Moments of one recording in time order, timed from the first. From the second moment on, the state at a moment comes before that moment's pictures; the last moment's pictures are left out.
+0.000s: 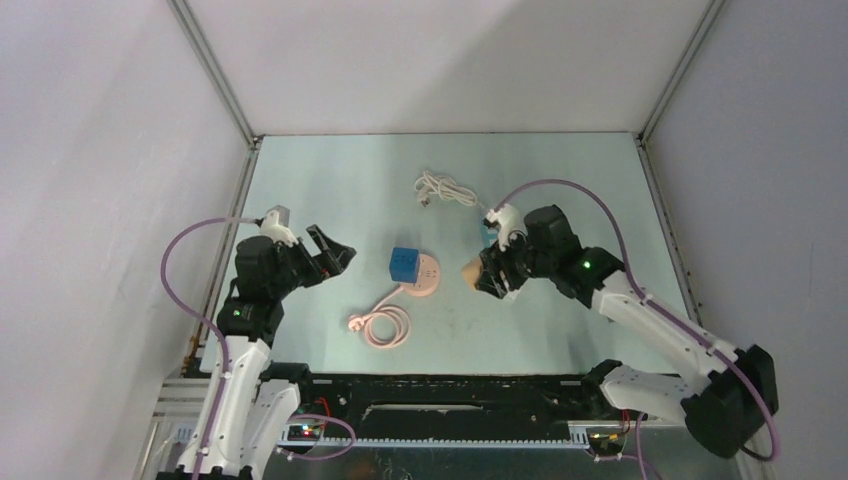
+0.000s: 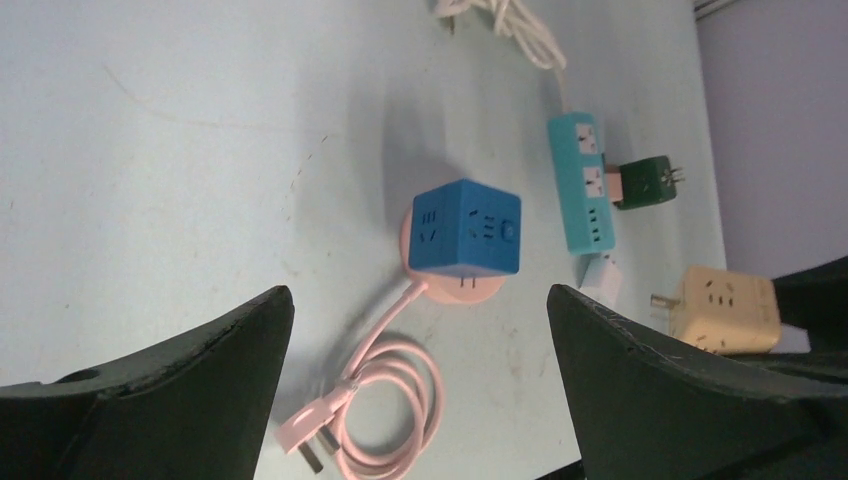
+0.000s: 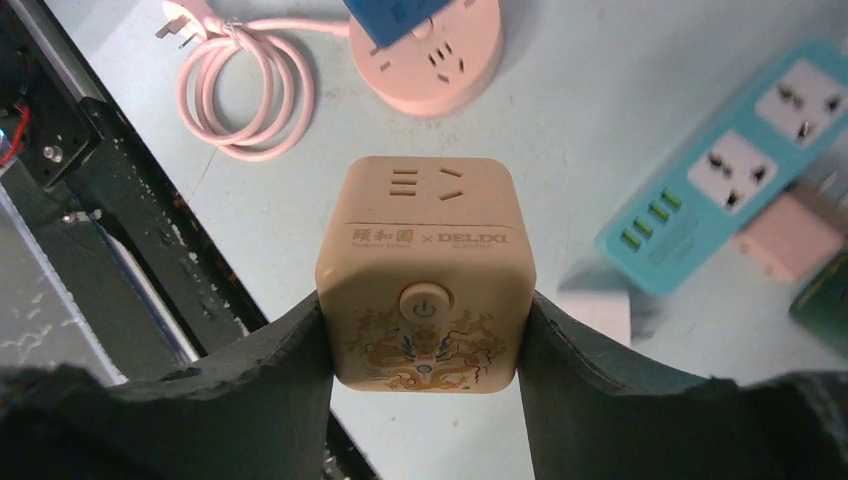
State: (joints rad) left arm -0.03 0.65 0.61 -0.41 0.33 -0.54; right arm 0.61 1.07 0.83 -0.46 -0.36 0.03
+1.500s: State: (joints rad) left arm 0.05 0.55 0.62 -0.58 0.12 -0.41; right arm 0.84 2.02 1.79 -1.05 -0.20 -0.64
